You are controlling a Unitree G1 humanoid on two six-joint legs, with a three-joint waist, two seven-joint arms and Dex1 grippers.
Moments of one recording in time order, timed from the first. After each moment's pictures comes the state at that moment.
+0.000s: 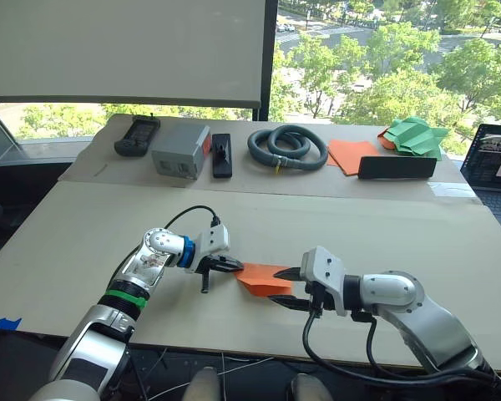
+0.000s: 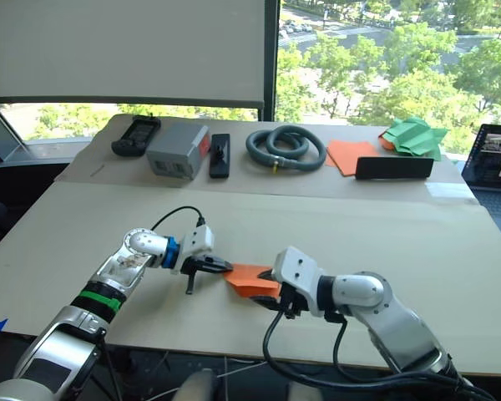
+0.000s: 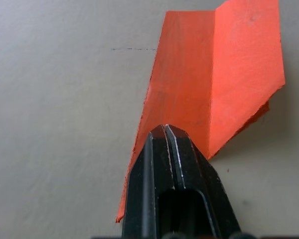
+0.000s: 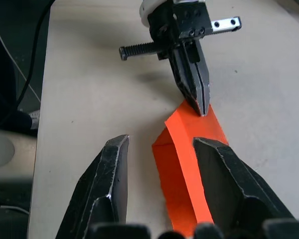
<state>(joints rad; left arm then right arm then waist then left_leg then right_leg) -0.63 0.49 -0.33 0.49 -0.07 0.05 -1.26 -0.18 -0.69 0.30 -0.56 0.19 0.55 0.84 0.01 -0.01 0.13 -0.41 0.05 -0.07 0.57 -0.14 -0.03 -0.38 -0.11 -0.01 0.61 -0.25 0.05</state>
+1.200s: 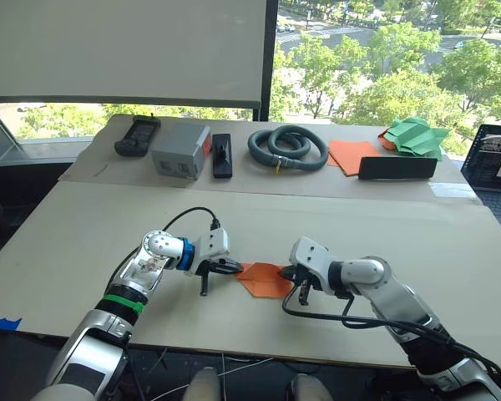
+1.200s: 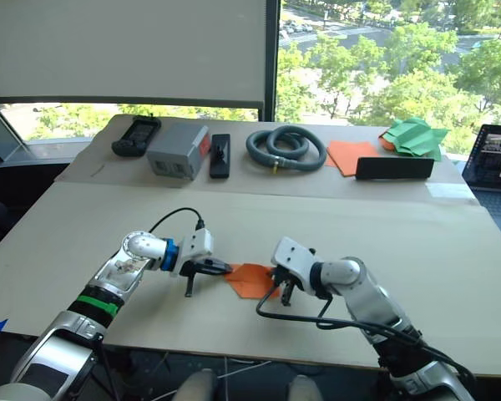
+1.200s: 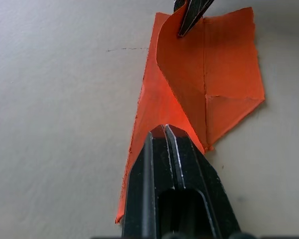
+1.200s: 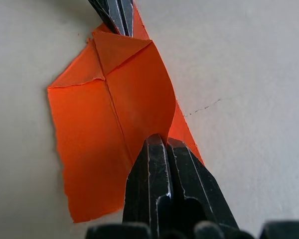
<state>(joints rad) -0.59 0.50 -0.33 0.43 -0.06 0.03 -1.25 -0.36 -0.57 0.37 -0.18 0.02 0.52 0.84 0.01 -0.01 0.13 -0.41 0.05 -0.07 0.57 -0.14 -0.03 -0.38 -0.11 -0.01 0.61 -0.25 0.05</state>
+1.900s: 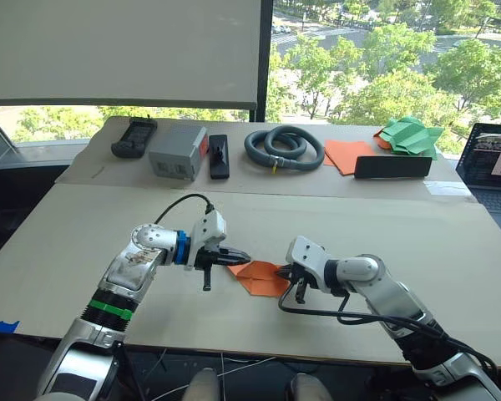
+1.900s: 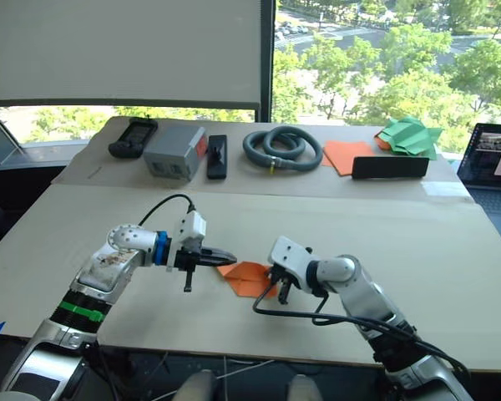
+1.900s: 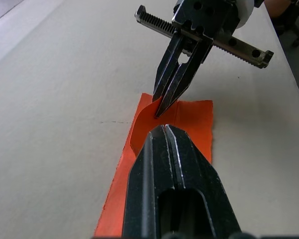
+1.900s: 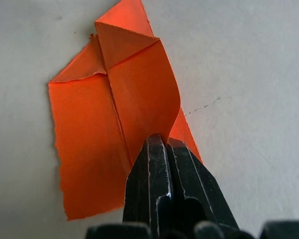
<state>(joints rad) -0.54 0.51 -0.24 0.15 -0.23 0.34 -1.24 -0.38 -0.55 0.38 -0.15 0.01 0.52 0.84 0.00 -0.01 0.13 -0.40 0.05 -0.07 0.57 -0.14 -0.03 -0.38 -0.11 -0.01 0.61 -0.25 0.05</state>
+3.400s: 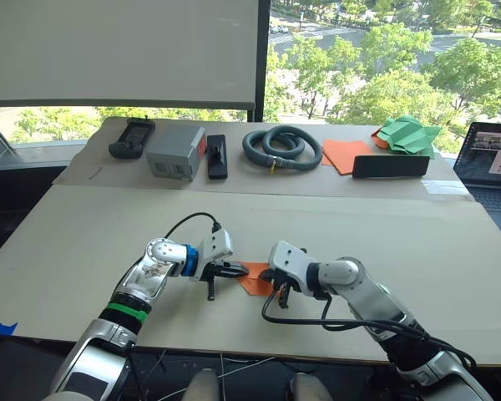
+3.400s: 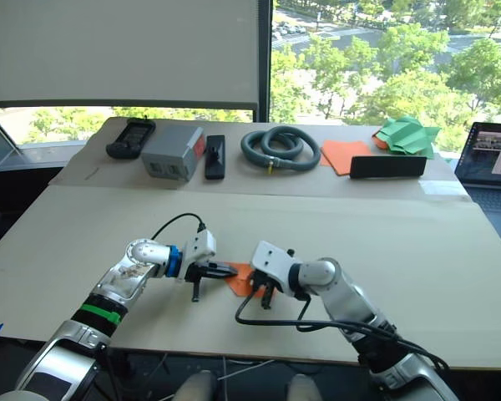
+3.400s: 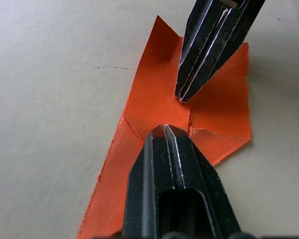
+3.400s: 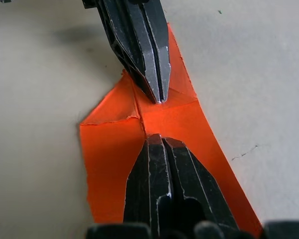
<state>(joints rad) -0.54 0.47 -0.31 0.36 -0.11 0.15 -1.20 -0.41 -0.48 0.46 -0.15 -0.02 0.51 0.80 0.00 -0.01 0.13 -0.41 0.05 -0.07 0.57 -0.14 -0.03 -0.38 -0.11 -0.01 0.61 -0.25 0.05</state>
